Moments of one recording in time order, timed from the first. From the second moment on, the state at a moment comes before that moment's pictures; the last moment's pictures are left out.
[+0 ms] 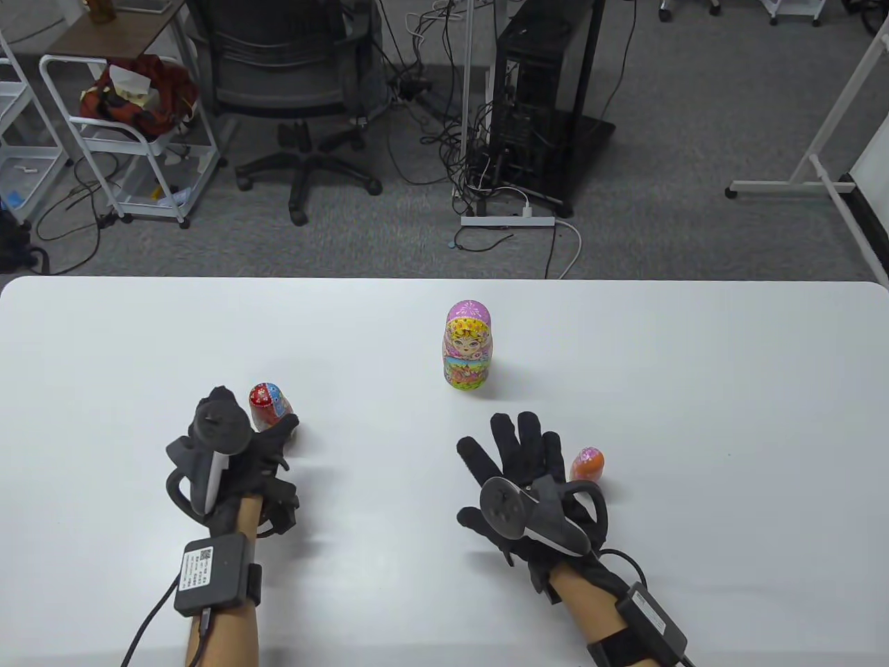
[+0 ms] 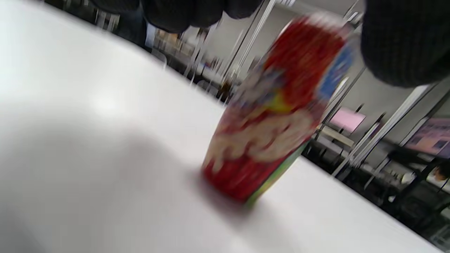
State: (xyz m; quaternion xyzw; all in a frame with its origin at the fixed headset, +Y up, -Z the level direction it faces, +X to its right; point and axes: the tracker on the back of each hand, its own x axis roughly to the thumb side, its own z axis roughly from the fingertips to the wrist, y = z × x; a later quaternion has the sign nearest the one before) left_hand -0.323 -0.749 -0.378 -0.04 0.25 0.27 0.93; right_hand 0.078 -0.725 -0.305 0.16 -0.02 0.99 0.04
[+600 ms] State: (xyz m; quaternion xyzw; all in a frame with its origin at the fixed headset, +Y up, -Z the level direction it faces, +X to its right) left_hand -0.310 -0.769 -0.392 -0.12 0.13 0.29 0.94; right_hand 0.063 -0.740 -0.309 0.17 0.01 0.98 0.13
